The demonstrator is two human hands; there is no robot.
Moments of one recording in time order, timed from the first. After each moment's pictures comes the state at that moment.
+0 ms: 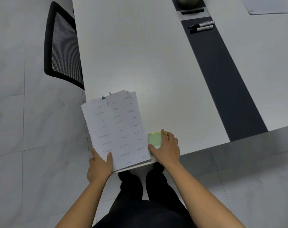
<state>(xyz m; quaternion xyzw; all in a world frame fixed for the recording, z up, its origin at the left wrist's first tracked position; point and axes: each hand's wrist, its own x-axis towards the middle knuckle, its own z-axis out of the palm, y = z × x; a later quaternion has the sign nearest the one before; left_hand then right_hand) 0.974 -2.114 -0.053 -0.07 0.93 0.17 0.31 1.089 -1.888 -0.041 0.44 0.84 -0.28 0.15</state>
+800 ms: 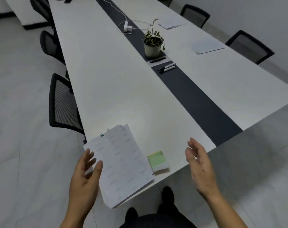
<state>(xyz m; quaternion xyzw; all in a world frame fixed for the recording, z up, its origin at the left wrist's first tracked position) 0.947 -2.114 0.148 0.14 0.81 0.53 0.20 1.168 -1.905 0.138 0.48 0.64 -0.55 -0.25</state>
